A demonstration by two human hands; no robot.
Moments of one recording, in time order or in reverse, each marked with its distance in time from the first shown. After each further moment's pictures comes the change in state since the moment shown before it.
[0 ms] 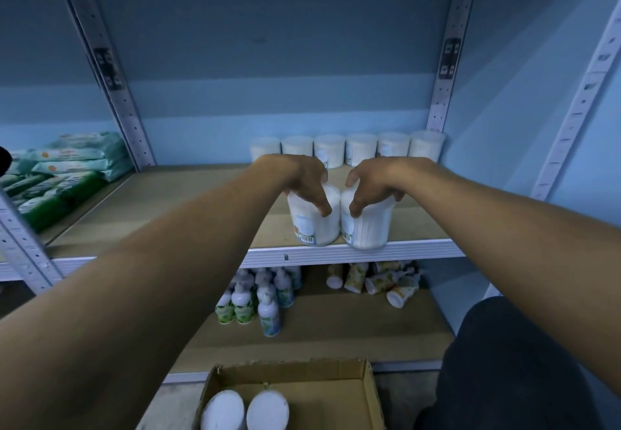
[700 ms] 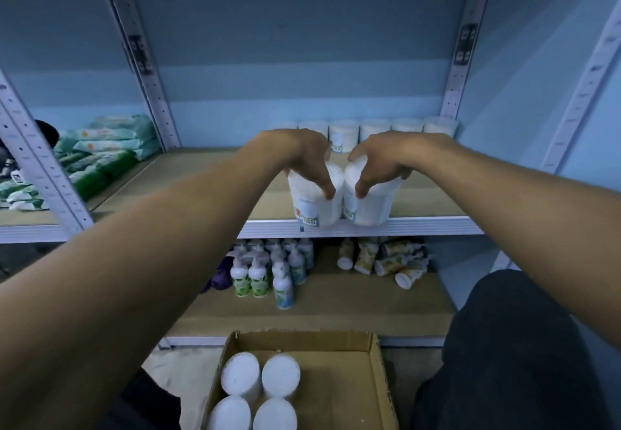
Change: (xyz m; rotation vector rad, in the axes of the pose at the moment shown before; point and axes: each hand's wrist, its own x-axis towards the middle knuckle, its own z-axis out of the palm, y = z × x) left_hand -0.069 -0.003 -0.005 0.032 0.097 -0.040; right_hand -0.047 -0.014 -0.002 0.034 0.102 -0.085
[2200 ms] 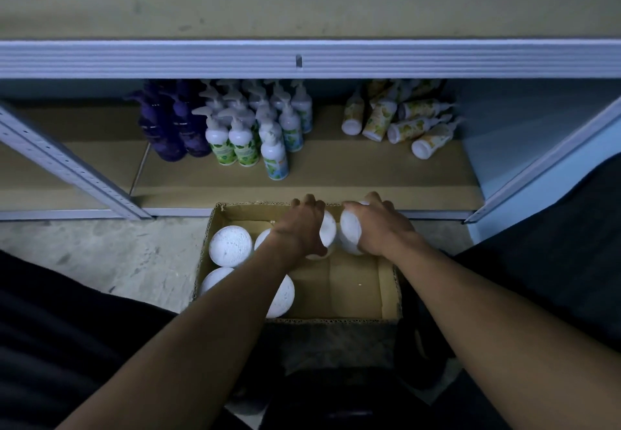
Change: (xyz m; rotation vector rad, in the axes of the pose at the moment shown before) left_hand 0.004 0.021 0.412 -0.182 -0.230 0.069; right_hand 0.022 -0.012 0.393 0.191 -0.352 0.026
